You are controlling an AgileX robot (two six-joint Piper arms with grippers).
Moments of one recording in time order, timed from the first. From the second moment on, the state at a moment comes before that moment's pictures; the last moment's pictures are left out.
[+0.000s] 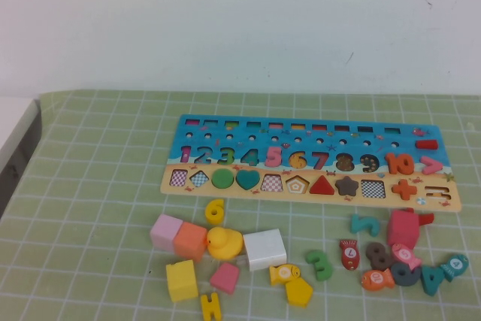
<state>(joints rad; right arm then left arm) -0.10 -0.01 0.02 -0.08 0.41 0.10 -0.17 -0.02 -0.20 0.05 -0.37 -0.16</state>
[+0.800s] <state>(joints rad) -0.10 -0.01 0.02 -0.08 0.41 0.10 -0.17 0.46 -0.78 0.03 0.41 -0.22</state>
